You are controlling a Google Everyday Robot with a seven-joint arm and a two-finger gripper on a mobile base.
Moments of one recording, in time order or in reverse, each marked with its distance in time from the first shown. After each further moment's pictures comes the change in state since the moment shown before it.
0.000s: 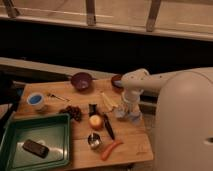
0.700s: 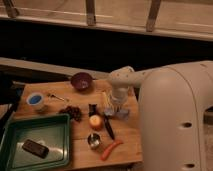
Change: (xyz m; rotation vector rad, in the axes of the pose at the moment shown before) arm -0.012 0.059 0.018 -0.015 0.045 -0.124
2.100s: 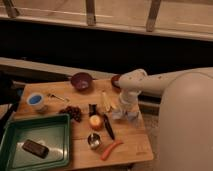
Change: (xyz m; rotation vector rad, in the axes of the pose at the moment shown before) arm 0.027 -0.017 -0.017 -0.020 -0.044 -0.025
